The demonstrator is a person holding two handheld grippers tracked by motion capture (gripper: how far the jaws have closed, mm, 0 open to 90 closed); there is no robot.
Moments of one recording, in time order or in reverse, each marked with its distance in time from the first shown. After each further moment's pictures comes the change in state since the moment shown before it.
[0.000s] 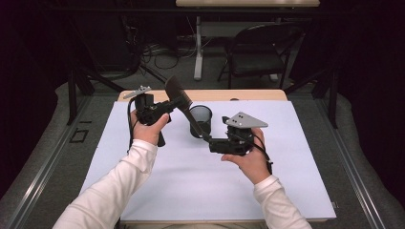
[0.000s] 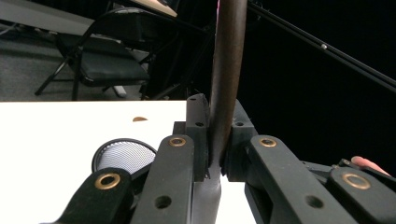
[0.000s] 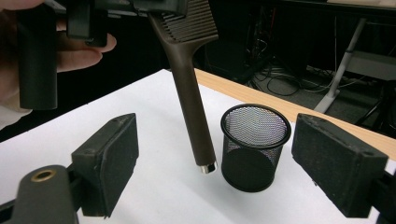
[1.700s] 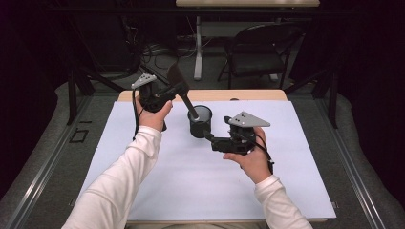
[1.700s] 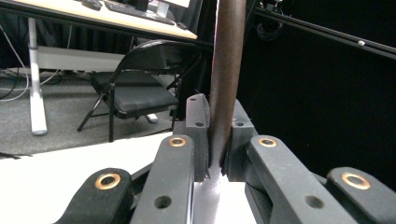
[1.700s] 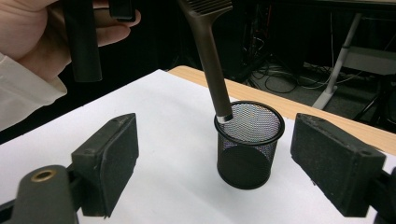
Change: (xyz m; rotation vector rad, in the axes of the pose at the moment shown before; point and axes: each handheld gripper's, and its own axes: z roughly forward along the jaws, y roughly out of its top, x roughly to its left) left arm 0.015 0.022 0.027 -0.065 0.092 0.161; right arm -0.007 -0.003 0.000 -0.003 -0.010 0.021
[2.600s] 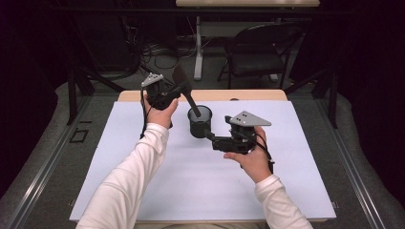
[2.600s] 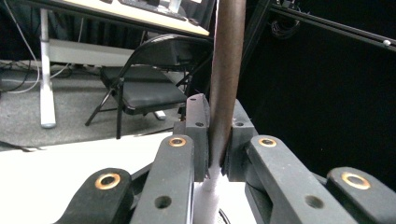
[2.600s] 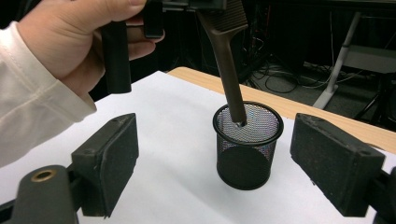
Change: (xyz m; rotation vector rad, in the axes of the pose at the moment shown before) left arm 0.010 -0.012 0.031 0.016 0.045 -0.029; right arm -0.003 0.000 0.000 -0.006 0.001 0.015
